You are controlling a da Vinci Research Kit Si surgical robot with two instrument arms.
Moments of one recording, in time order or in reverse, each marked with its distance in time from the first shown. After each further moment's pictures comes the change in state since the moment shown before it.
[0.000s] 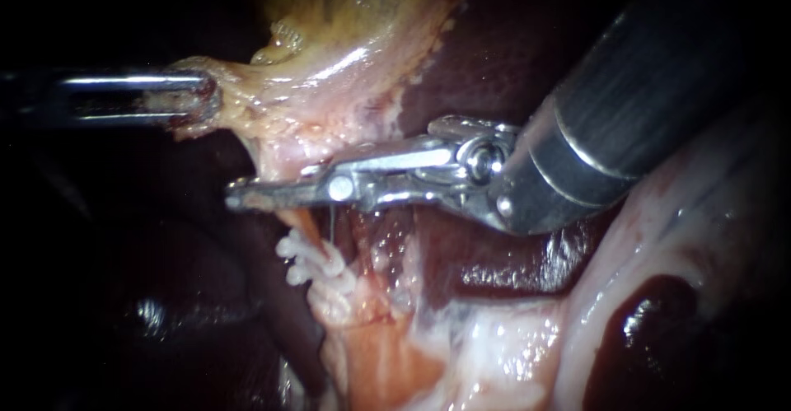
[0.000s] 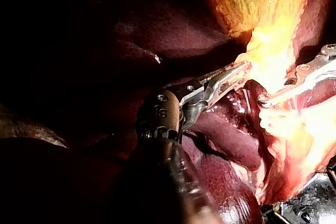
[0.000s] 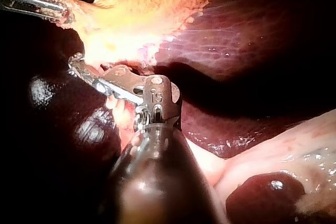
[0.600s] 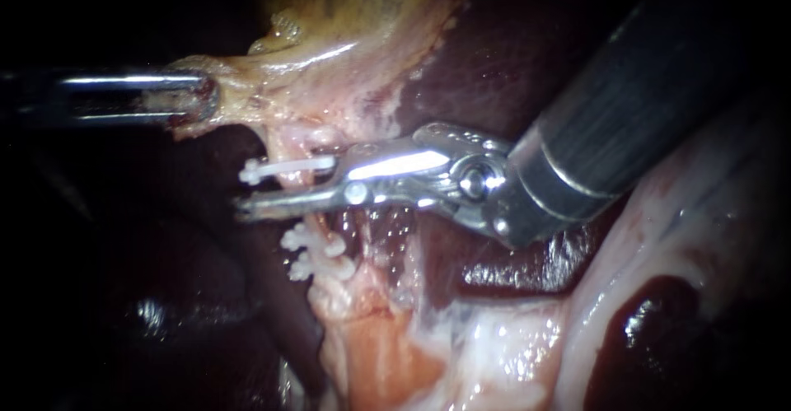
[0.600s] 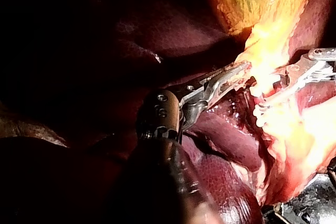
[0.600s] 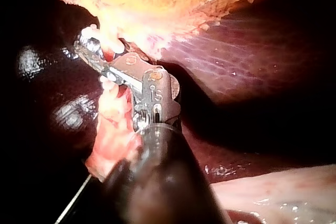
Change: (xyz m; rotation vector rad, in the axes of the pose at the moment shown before) right arm -0.001 0.005 0.001 -0.125 -0.026 -0.284; left arm 0.000 0.000 0.000 0.000 0.001 0.001
